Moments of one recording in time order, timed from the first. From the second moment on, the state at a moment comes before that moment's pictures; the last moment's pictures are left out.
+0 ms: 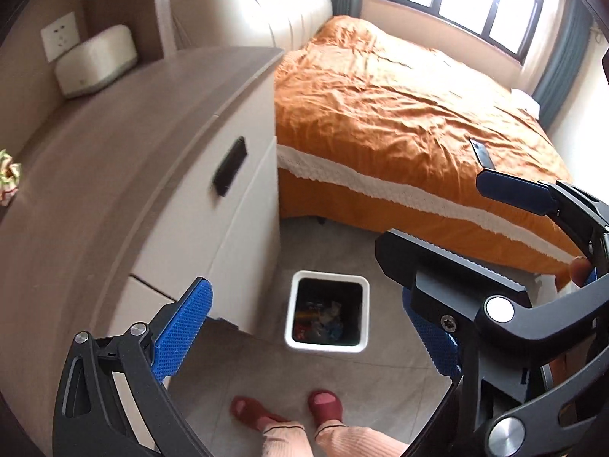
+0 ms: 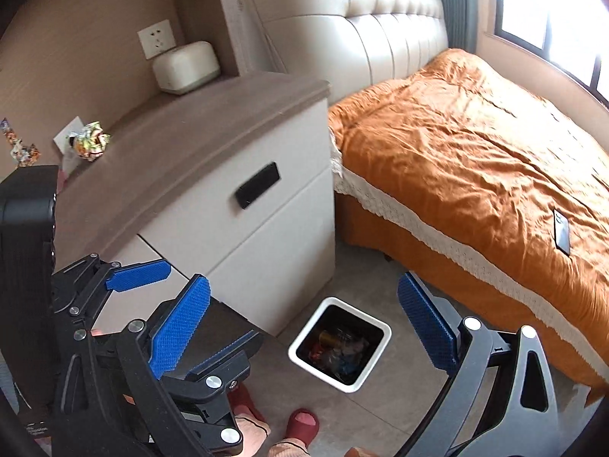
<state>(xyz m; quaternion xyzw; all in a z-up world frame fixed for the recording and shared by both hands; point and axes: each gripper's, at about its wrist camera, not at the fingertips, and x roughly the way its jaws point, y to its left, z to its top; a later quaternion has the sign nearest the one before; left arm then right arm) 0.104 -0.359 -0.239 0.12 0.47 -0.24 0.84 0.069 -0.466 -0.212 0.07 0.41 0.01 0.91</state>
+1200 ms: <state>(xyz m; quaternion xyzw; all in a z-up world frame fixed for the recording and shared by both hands) 0.147 0.053 -0.141 0.00 0.38 0.14 0.91 0.198 -0.110 -0.143 -0.08 0.36 0.32 0.88</state>
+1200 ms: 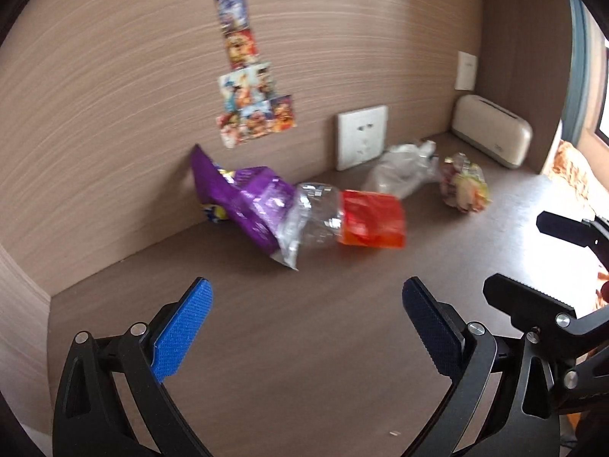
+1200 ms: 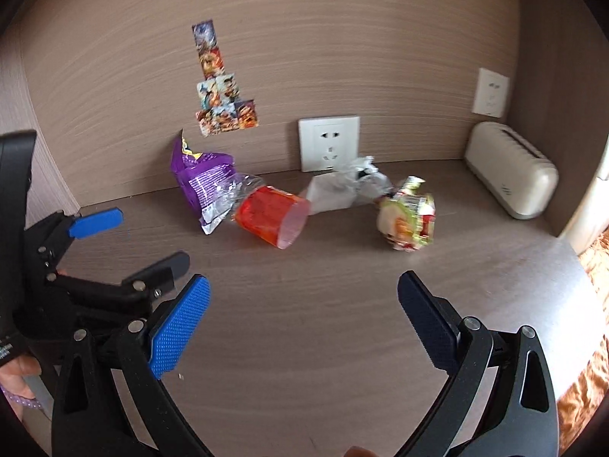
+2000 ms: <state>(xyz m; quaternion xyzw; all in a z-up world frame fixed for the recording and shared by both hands) 0.251 0.164 -0.174 -0.08 0.41 0.18 0.89 0.270 0.004 -0.183 -0.12 0.34 0.33 0.87</state>
